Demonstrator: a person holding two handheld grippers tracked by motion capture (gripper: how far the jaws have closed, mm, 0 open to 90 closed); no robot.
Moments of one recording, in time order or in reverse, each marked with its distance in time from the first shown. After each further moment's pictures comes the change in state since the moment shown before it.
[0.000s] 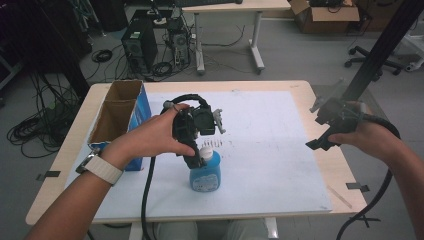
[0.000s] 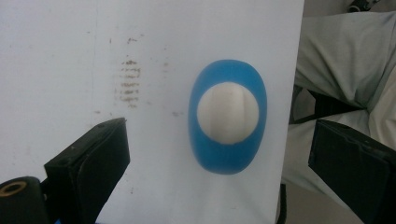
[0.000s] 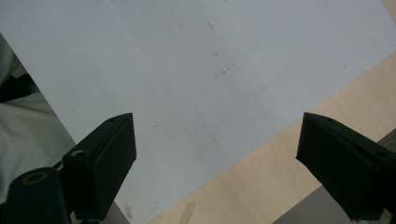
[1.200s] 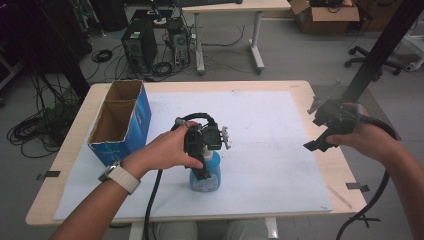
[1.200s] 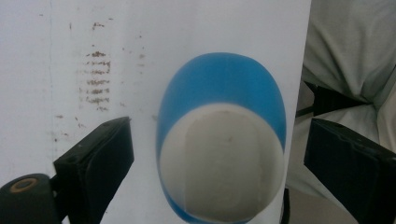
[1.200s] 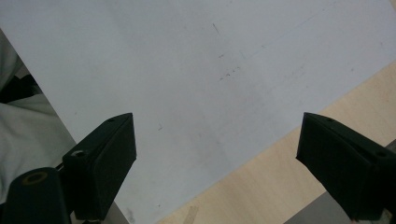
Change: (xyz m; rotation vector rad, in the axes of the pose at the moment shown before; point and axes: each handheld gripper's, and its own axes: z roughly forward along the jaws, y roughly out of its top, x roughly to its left) left arm -0.005 0.001 0.056 0.055 -0.043 0.003; right arm 0.002 0.002 0.005 -0.004 0.011 -0.008
